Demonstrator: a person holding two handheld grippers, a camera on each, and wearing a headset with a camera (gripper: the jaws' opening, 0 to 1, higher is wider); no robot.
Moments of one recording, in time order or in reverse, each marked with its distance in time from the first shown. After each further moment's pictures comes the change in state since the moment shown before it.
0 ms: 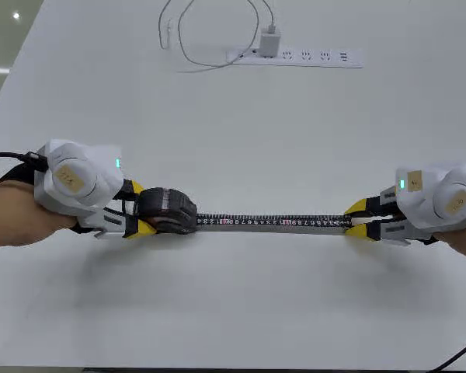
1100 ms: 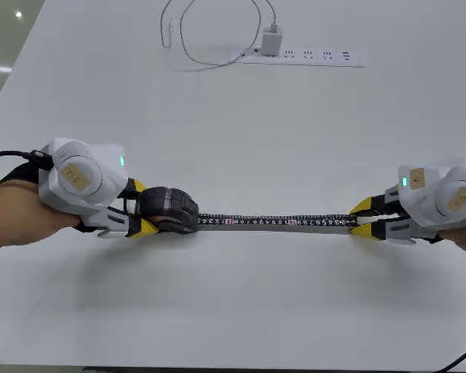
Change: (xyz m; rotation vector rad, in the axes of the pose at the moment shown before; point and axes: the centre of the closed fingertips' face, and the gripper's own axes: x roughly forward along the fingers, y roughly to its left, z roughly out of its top) left arm 0.000 0.000 0.001 -0.011 0.016 0.012; right arm -0.001 -0.001 -0.003 0.003 0.035 0.005
